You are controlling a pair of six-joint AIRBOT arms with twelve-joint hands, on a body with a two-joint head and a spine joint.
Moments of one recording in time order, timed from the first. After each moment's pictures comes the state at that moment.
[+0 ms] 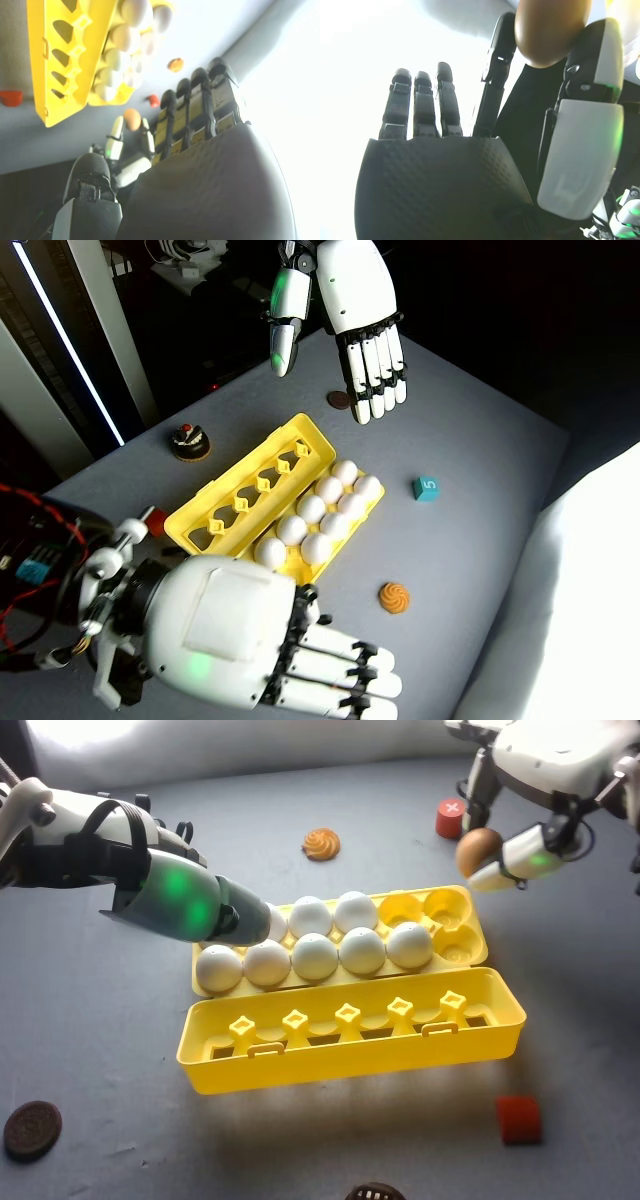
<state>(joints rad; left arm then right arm) -0.01 -0.76 0.62 0.69 0.93 0.02 -0.43 -1.21 1.34 0.49 0.55 -1.48</state>
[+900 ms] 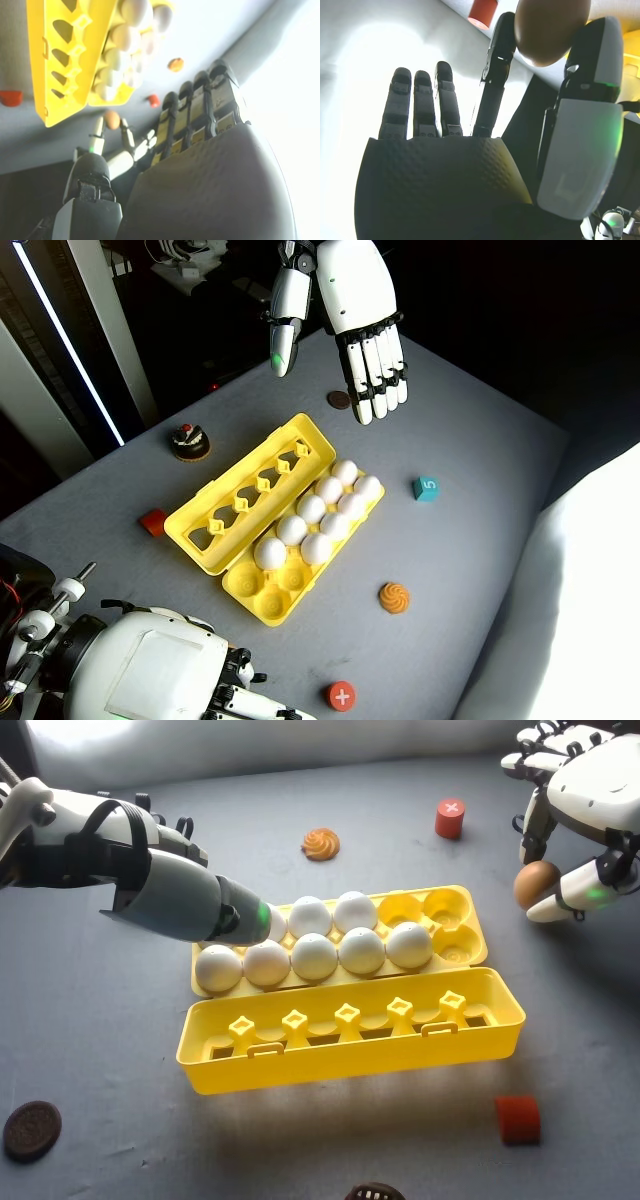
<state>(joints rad) -0.01 -0.76 0.62 0.69 0.93 0.02 -0.53 -1.16 1.34 0.49 0.57 -1.48</state>
